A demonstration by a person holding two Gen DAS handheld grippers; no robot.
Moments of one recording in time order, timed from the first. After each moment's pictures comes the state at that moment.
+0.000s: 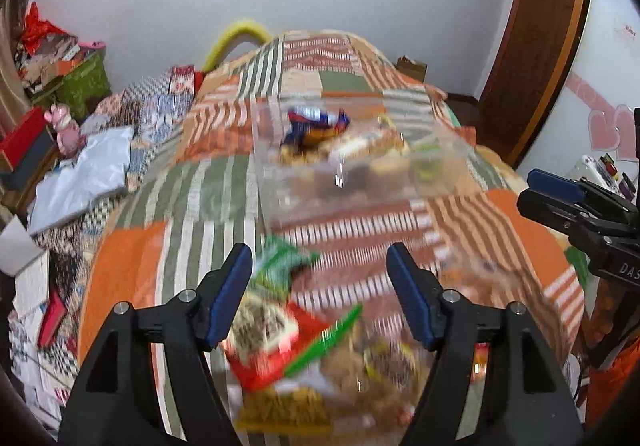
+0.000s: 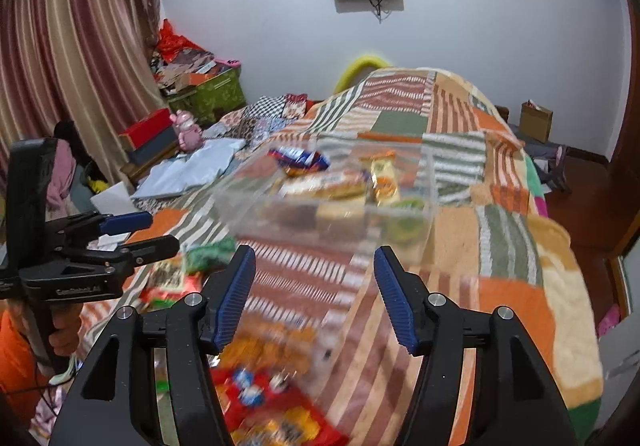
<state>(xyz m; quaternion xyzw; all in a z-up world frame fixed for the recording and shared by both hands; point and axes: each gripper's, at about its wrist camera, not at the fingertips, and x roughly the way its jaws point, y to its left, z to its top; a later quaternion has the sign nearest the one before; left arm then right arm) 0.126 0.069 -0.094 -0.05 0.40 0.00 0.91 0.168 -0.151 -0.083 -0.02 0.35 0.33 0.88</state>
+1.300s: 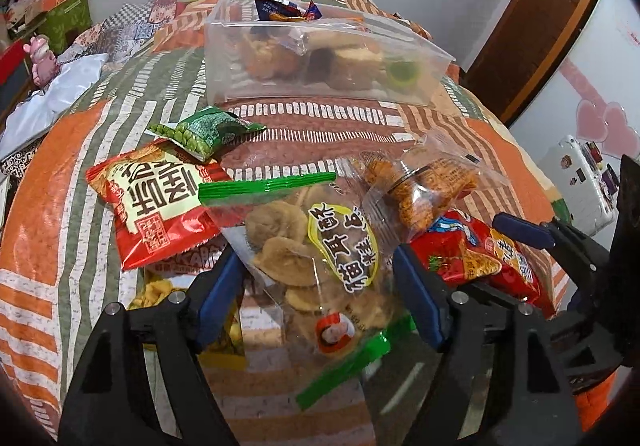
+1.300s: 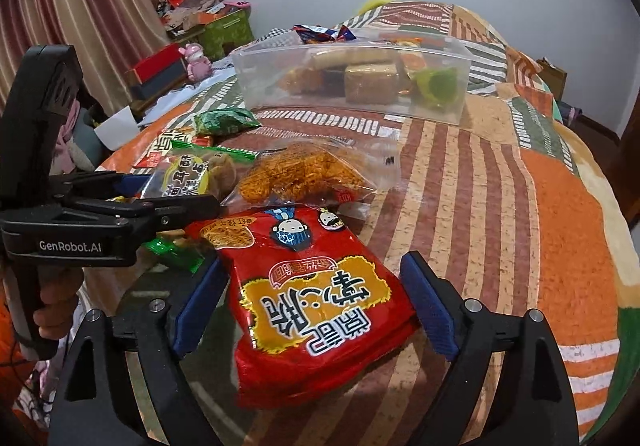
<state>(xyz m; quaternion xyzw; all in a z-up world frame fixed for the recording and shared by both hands) 0.102 0.032 -0.168 -0.11 0.47 -0.03 0.87 0.109 -0.149 -0.167 -0.06 0.42 0.34 0.84</state>
